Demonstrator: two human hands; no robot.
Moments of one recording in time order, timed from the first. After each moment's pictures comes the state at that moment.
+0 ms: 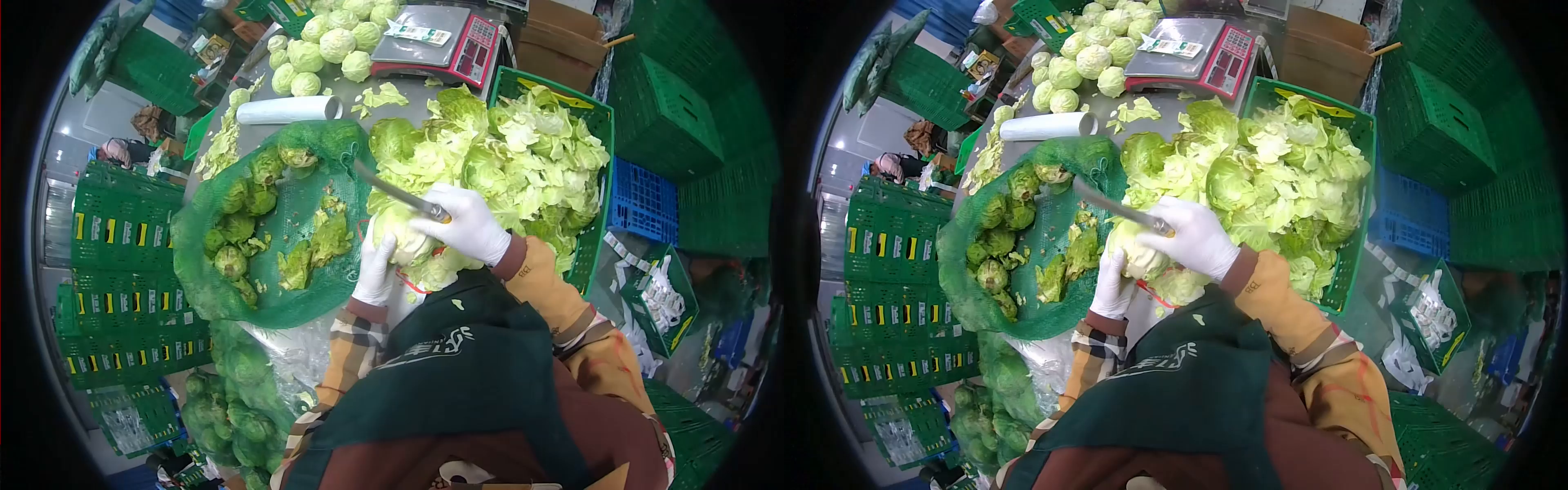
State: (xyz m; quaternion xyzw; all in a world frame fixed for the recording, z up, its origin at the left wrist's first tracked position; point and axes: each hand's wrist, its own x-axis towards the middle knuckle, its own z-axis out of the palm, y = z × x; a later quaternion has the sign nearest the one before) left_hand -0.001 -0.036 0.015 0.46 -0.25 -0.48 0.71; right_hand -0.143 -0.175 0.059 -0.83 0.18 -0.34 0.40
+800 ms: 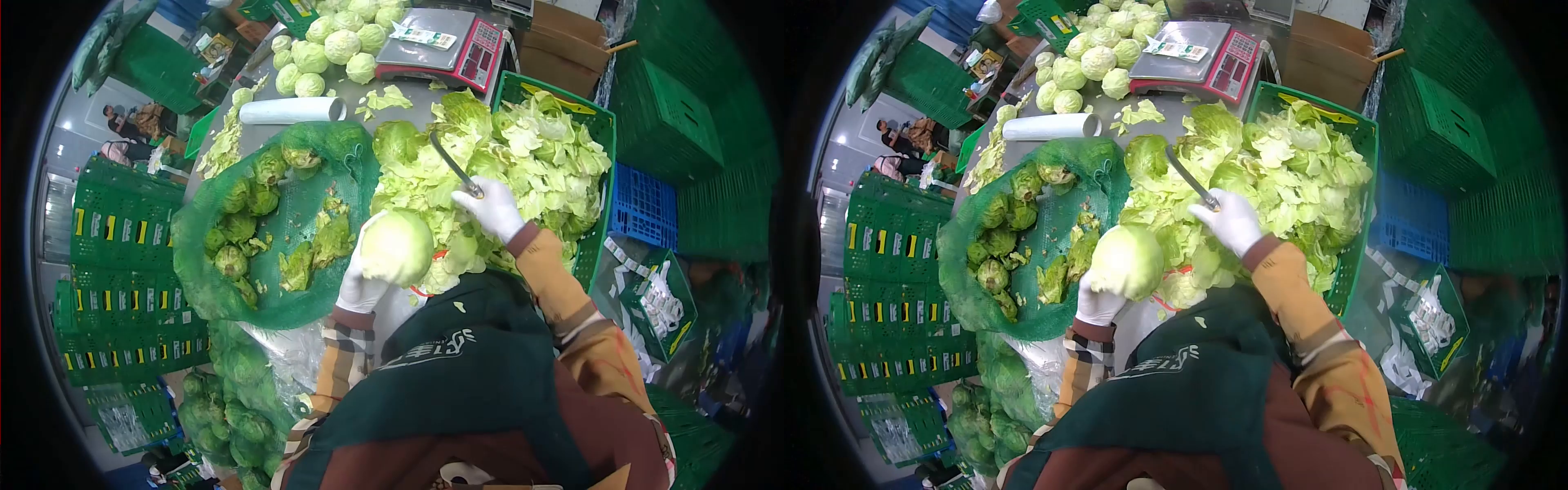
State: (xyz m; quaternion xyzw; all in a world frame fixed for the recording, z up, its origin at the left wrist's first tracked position) left_hand 0.018 -0.015 0.042 0.37 -0.18 -0.59 0.70; right_hand -0.156 -0.218 0.003 -0.74 0.43 -0.18 0.49
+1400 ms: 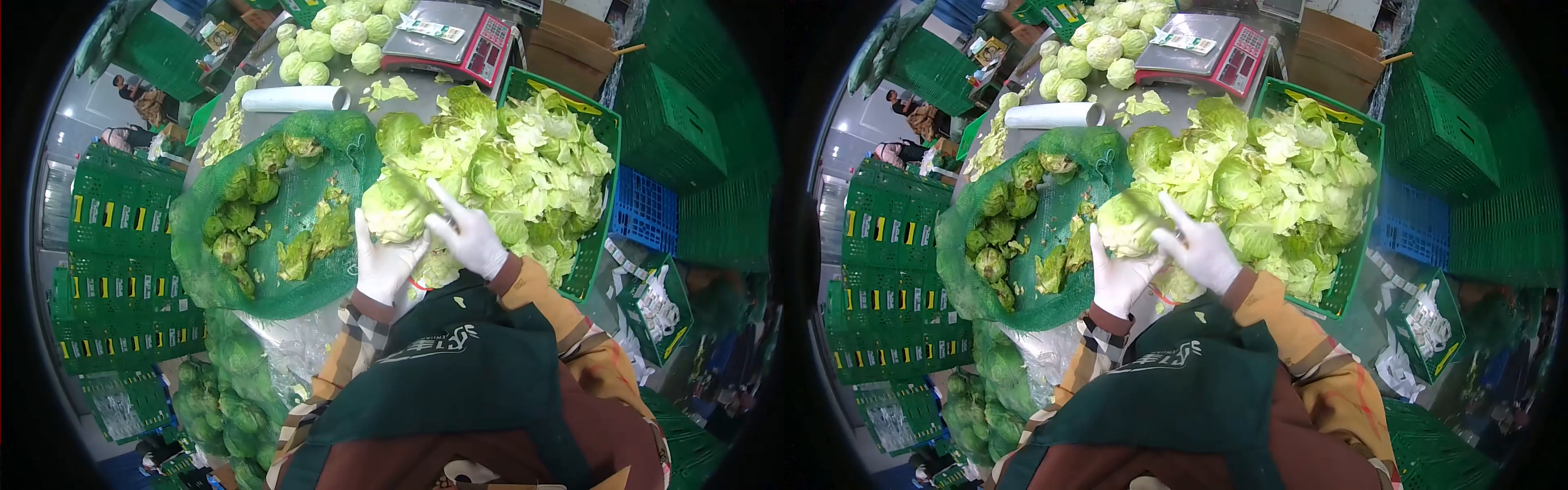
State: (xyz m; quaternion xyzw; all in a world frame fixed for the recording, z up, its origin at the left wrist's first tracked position) left_hand -0.005 -0.045 0.031 0.18 0.12 -0.63 0.75; right_hand -0.150 -0.152 0.040 -0.78 0.27 -0.25 0.50
